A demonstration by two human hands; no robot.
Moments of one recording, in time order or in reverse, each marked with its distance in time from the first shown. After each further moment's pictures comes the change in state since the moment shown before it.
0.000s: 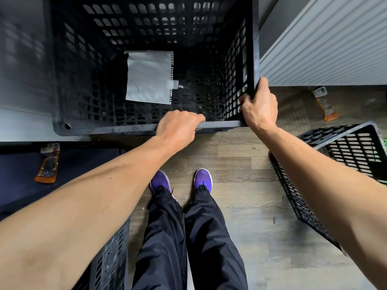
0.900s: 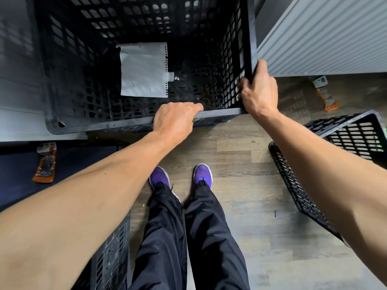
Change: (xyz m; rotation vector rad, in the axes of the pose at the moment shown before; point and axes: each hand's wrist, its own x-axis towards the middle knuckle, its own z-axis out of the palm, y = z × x) left_hand 0.004 0.007 0.012 -0.007 0.087 -0.058; right_hand 0.009 0.005 -0.005 0.014 -0.031 -0.074
